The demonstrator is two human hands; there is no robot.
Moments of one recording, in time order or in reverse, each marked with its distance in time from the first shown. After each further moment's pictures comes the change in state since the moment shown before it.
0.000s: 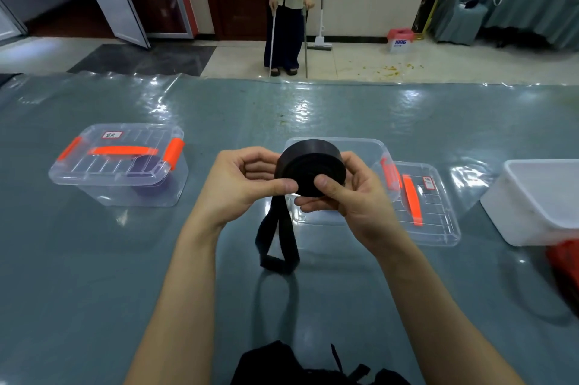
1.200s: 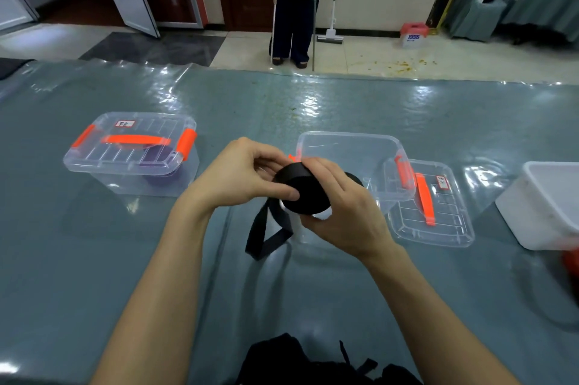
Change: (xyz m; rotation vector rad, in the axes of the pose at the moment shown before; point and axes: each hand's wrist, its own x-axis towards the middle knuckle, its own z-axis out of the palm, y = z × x) left_hand 0.012 0.003 -0.039 0.420 -0.220 -0.103; right_hand 0.007 0.044 0.007 -1.278 -0.023 -0.718
